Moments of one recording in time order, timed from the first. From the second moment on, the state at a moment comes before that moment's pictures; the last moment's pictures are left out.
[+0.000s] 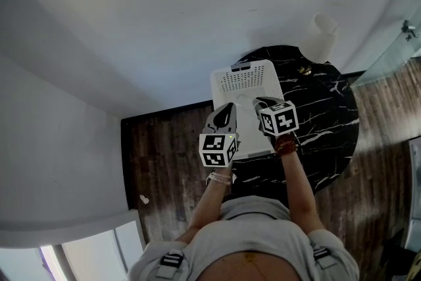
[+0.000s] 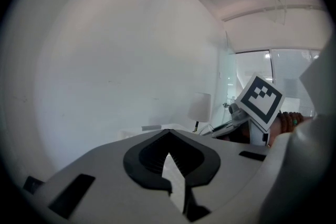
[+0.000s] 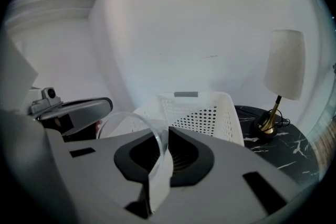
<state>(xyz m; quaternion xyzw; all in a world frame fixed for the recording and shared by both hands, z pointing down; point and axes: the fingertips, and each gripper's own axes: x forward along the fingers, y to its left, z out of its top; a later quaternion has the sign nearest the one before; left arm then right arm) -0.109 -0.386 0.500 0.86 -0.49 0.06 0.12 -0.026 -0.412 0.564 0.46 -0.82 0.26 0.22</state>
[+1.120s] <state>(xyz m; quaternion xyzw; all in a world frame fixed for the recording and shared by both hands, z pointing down) -0.111 -0.388 0.502 0.85 -0.51 0.06 0.13 -0.024 -0.384 0.503 0.48 -0.84 0.18 0.16</state>
